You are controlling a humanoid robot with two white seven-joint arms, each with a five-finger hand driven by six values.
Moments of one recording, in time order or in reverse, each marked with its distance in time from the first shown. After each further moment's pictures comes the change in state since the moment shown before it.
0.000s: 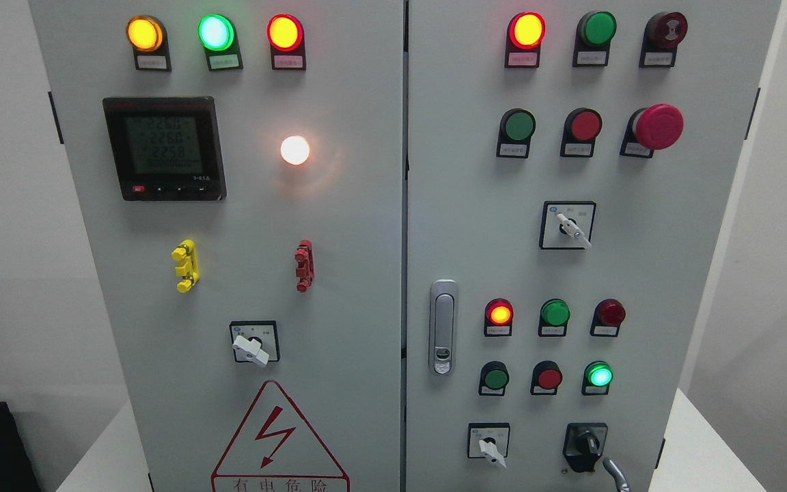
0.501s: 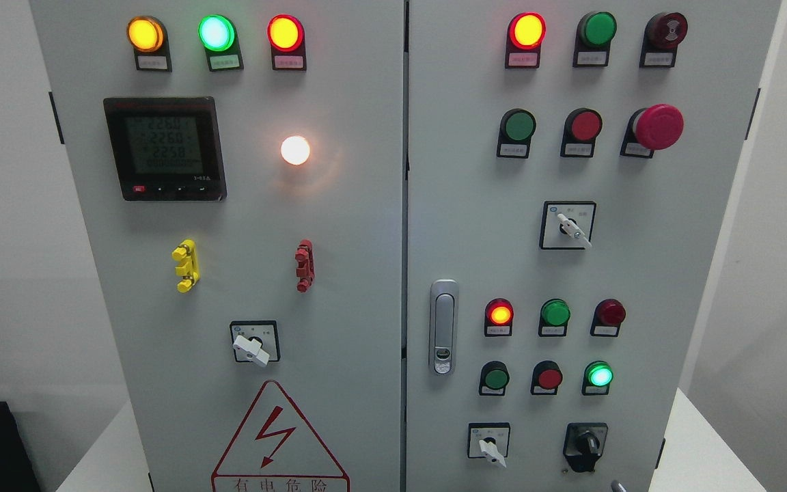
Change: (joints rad) left arm 0.000 0.000 0.000 0.000 0.000 0.000 0.000; right arm 0.104 0.008 -0.002 -0.083 0.000 0.000 0.000
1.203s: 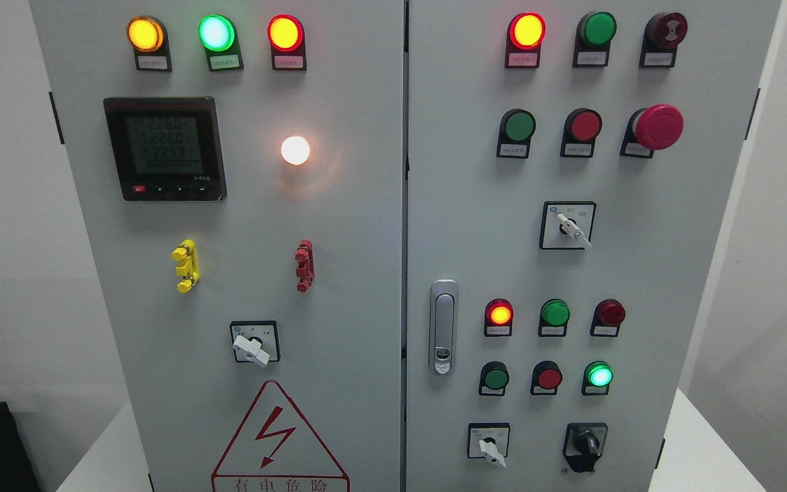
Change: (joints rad) left arm 0.000 0.000 0.000 0.000 0.000 0.000 0.000; right arm 0.118 0.055 -0.001 -0.061 -0.034 -0.032 0.011
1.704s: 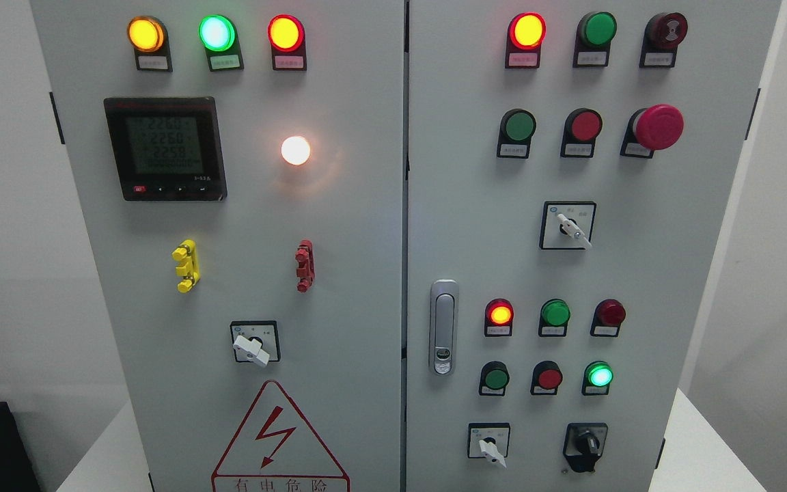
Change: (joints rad) left arm 0.000 0.000 0.000 0.000 0.000 0.000 0.000; right arm 0.000 0.008 -0.003 0.000 -0.003 0.000 0.001
